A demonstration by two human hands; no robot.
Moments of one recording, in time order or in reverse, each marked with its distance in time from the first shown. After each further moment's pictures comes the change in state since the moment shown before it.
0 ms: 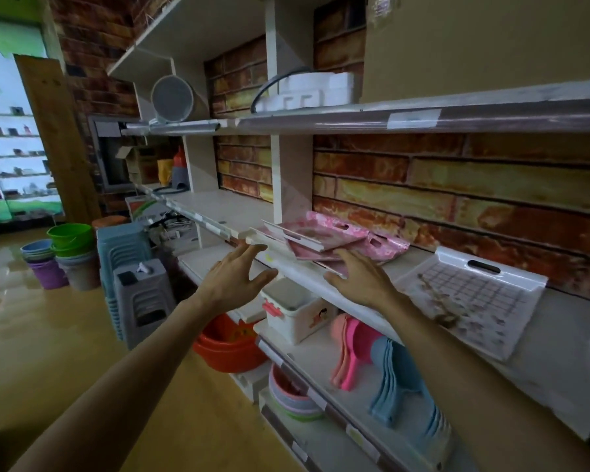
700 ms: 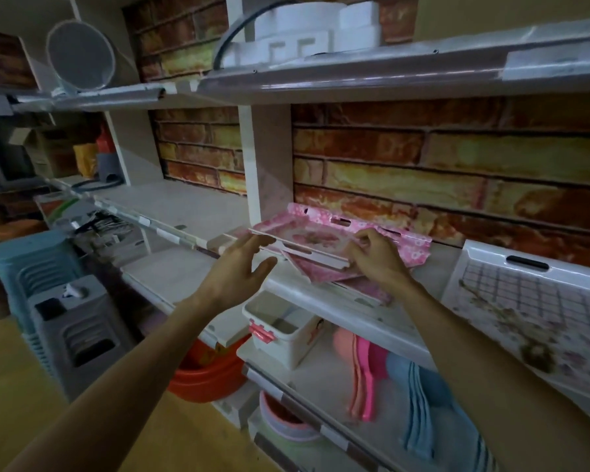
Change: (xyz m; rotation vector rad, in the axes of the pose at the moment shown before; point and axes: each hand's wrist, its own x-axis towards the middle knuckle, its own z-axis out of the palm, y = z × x) left_hand 0.195 -0.141 0.077 -0.235 0.043 0.285; right_hand 0.192 0.043 0.090 0.337 0.238 0.357
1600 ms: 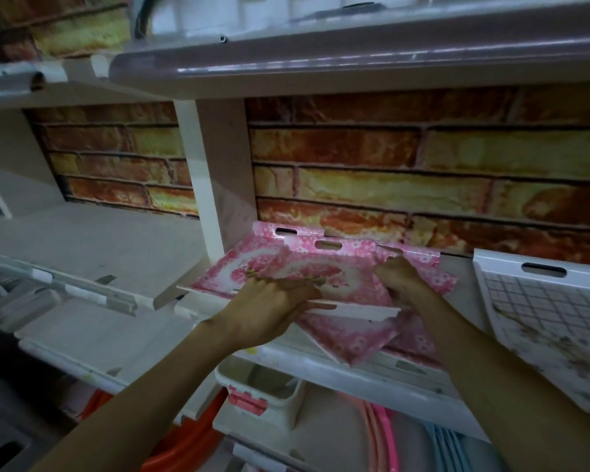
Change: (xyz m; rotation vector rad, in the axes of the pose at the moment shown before) left_hand 0.147 -0.098 0.064 0.098 -0.229 0.701; right_hand 0.144 0.057 0.051 0.038 0.149 0.634
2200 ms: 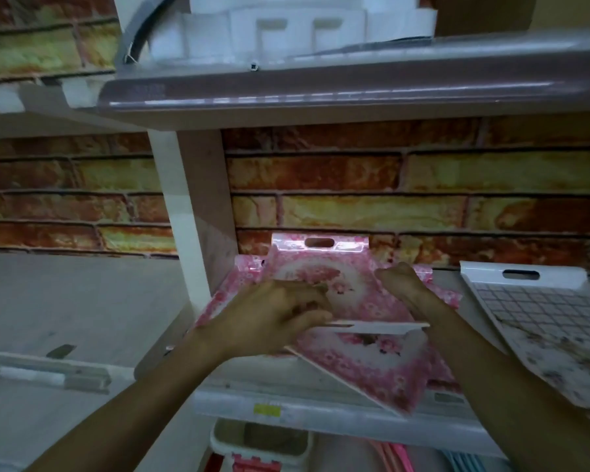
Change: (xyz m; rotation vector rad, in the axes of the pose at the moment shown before) left_hand 0.017 -0.084 -0.027 -0.359 0.004 0.148; right_hand 0.000 -0.044 0.017 0.197 0.231 0.039
